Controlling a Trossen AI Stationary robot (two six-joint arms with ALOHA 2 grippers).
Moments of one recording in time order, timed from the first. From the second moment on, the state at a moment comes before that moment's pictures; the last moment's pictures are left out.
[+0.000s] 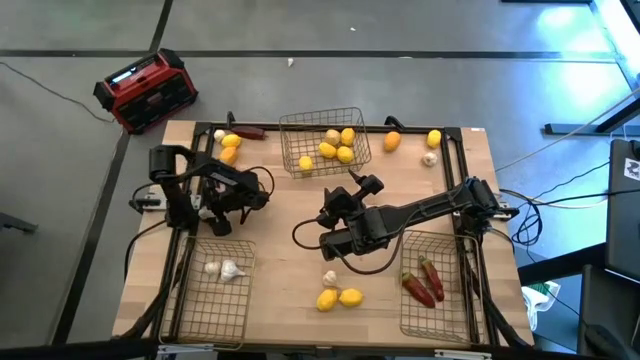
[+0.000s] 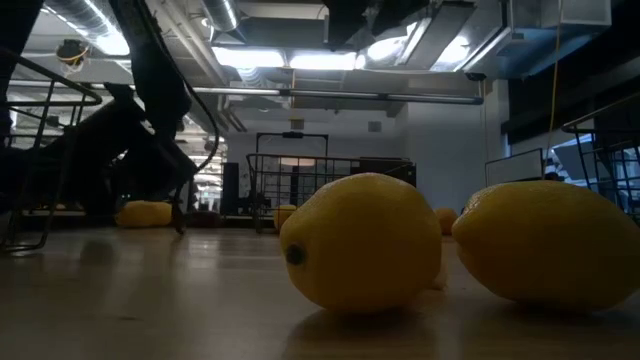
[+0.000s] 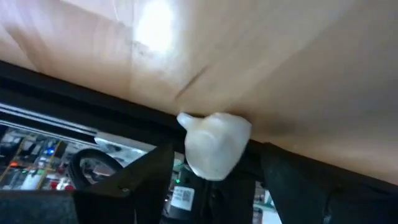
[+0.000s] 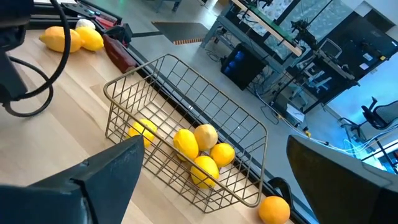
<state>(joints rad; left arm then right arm) 0.25 1.80 0.68 -1.28 -0.07 -0.21 0.31 1.98 1.87 -1.25 1.21 0.84</state>
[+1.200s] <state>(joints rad) 0.20 1.50 0.69 -1.26 -0.08 -0.21 0.31 1.98 1.87 -1.25 1.21 0.83</state>
